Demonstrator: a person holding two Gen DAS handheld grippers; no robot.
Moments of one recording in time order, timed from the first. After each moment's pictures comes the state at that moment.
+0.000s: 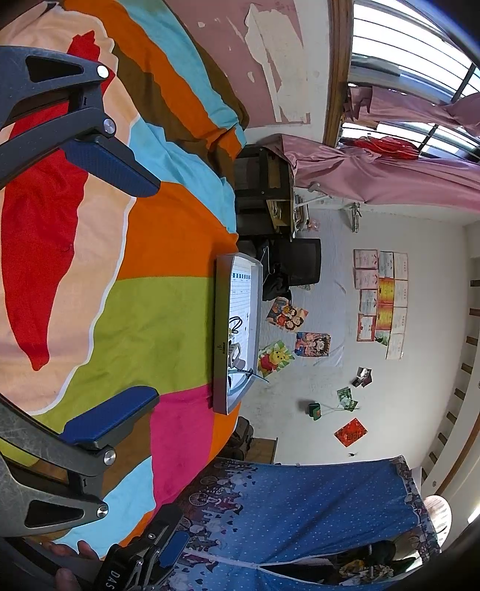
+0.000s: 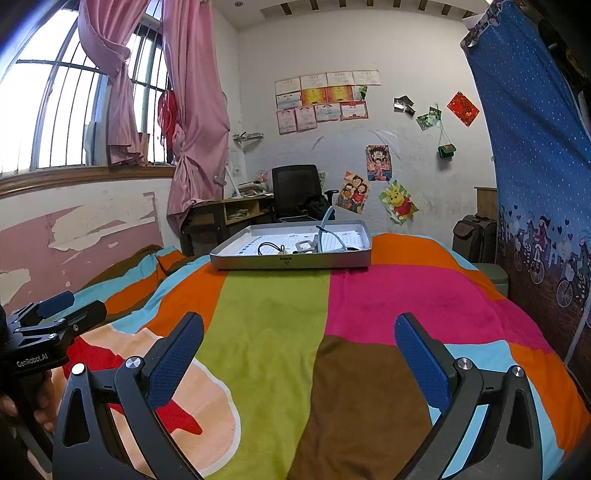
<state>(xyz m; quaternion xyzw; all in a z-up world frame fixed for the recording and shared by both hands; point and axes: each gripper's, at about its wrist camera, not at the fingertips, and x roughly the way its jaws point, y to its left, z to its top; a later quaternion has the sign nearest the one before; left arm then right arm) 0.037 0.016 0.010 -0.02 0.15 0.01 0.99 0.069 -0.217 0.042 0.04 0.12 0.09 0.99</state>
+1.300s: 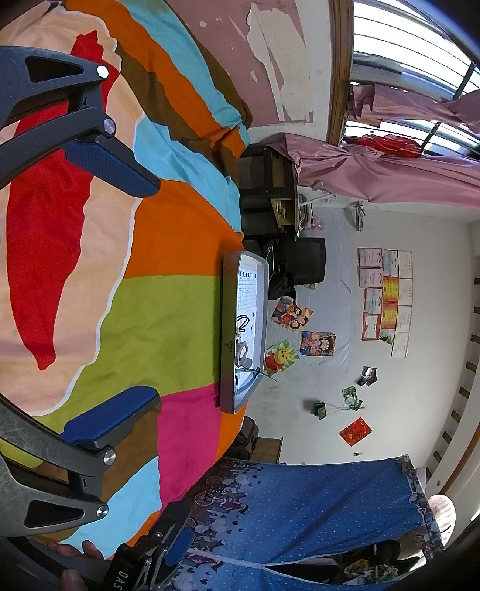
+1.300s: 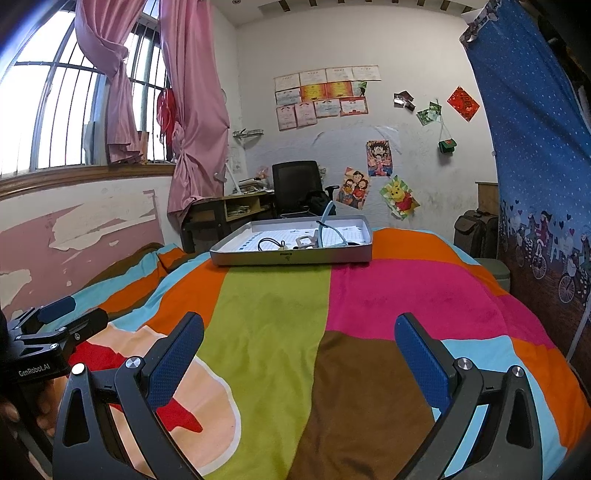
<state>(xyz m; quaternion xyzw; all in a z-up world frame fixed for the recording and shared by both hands) 0.037 0.016 -0.001 -0.01 0.15 0.01 0.99 0.070 -0.214 0.032 0.05 0.13 0.09 0.99</state>
